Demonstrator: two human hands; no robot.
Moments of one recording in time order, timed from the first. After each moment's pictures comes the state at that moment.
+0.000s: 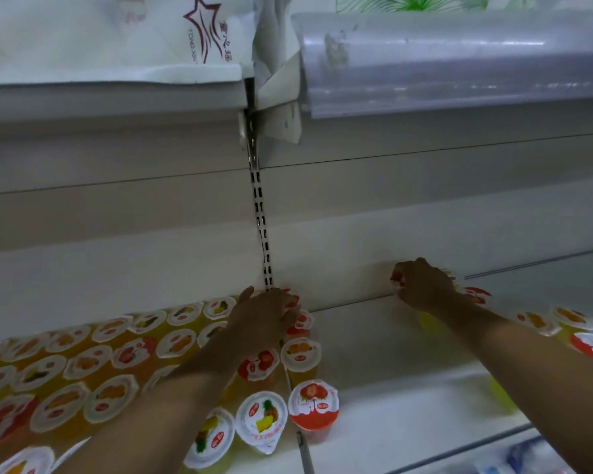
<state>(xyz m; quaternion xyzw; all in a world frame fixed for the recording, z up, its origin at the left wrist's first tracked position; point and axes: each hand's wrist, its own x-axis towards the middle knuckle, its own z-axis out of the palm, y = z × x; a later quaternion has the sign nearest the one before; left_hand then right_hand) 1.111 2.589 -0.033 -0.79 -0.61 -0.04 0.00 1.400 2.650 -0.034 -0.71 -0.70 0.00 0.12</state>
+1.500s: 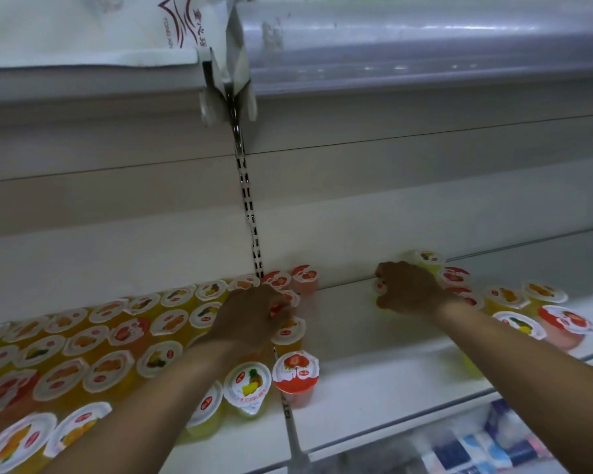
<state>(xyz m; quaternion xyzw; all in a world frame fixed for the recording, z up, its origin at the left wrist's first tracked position) 1.121 2.534 -0.026 -0.78 -0.60 -0.16 -0.05 1.391 2.595 -0.027 -0.66 -0.75 0.00 0.05</state>
